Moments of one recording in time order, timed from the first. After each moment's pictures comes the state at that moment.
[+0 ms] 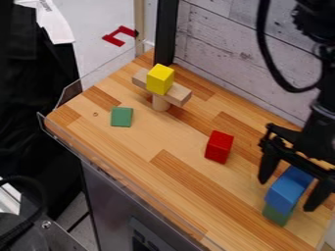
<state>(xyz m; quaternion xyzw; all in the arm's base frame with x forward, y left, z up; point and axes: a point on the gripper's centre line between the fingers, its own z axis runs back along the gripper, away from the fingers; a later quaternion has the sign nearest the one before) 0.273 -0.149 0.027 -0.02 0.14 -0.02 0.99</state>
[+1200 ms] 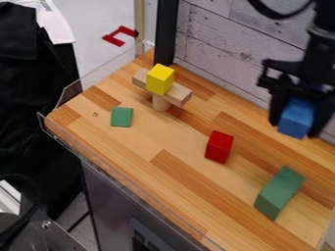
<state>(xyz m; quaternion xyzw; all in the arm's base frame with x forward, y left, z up) 0.307 -0.112 0.094 -0.03 0.05 0.14 0.99</state>
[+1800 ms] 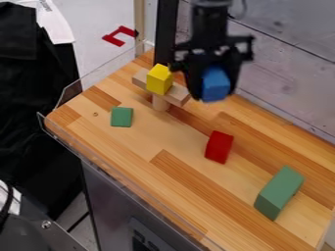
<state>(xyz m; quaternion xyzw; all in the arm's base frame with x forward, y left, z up) 0.303 -0.012 0.085 -0.08 0.08 0.45 0.89</state>
